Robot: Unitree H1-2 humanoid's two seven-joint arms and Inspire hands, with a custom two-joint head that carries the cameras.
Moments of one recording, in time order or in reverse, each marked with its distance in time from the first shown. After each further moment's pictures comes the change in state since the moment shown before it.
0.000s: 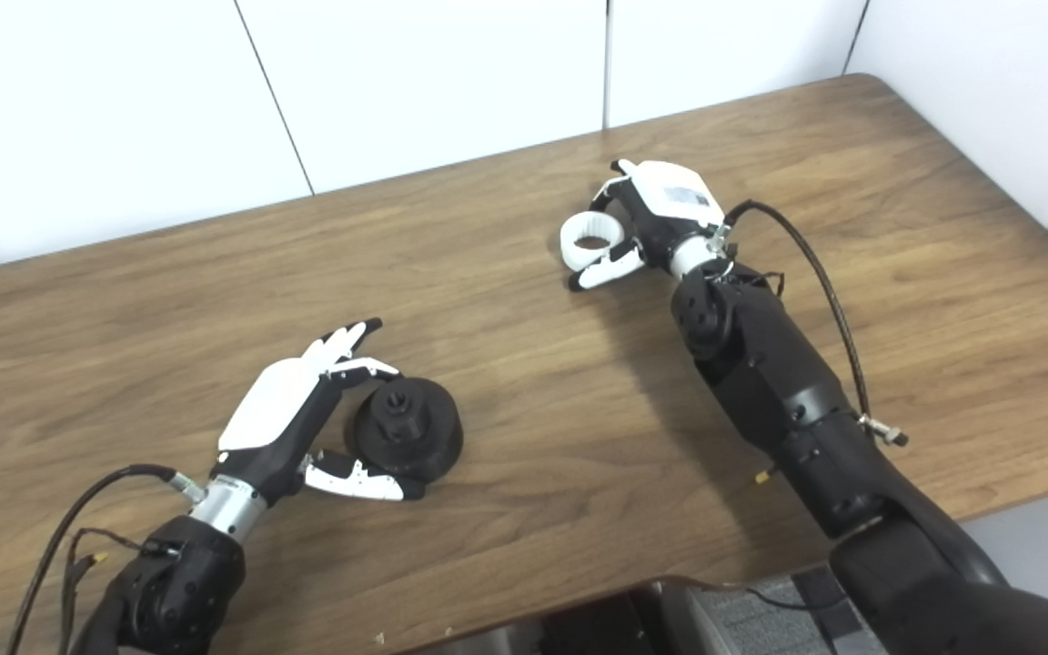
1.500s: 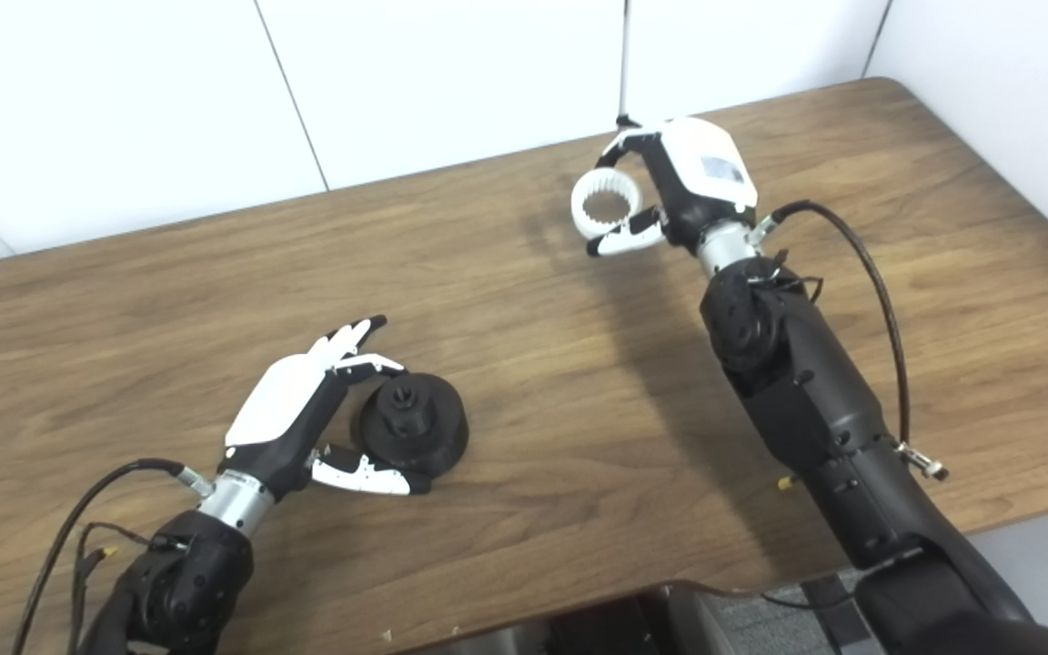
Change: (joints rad) left arm 0.009 -0.010 0.009 -0.015 0.006 0.034 -0.003; right arm 0.063 -0.002 -0.083 -0.216 0.086 -0.093 -0.119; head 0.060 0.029
